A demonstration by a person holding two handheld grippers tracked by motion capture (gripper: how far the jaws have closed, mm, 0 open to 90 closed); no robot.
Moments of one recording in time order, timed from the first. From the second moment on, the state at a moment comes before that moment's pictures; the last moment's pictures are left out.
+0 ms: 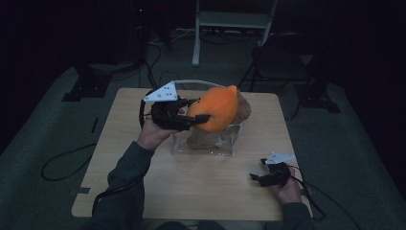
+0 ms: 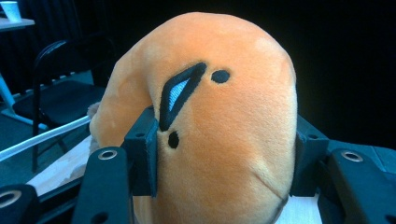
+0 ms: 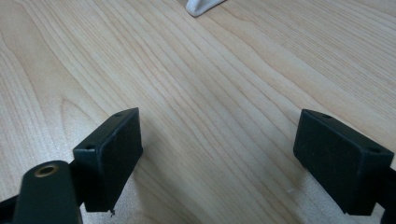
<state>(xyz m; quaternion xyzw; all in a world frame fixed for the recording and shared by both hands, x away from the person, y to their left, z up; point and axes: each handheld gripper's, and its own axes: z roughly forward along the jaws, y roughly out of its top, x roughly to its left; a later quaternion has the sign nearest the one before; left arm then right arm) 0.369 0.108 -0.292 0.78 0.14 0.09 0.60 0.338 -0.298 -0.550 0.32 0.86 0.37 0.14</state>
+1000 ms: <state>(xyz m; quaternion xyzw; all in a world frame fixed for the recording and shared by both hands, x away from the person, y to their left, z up) 0.379 0.119 -0.284 0.77 0.16 0.11 0.61 0.338 -0.298 -0.550 0.32 0.86 0.37 0.14</state>
